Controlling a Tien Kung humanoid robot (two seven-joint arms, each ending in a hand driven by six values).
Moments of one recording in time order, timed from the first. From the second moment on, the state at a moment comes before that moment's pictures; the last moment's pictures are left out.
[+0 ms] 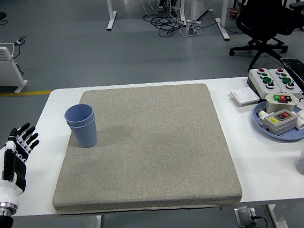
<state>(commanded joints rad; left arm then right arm) -0.05 0.19 -1.48 -1.46 0.97 0.12 -0.19 0.04 -0.21 0.22 0.23 -0.19 -0.12 -0.15</state>
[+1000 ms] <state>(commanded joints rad) -0.11 0.16 -1.49 -1.40 0.96 0.11 -0.16 0.07 -0.21 0.04 0.19 -0.05 -0.16 -0.15</state>
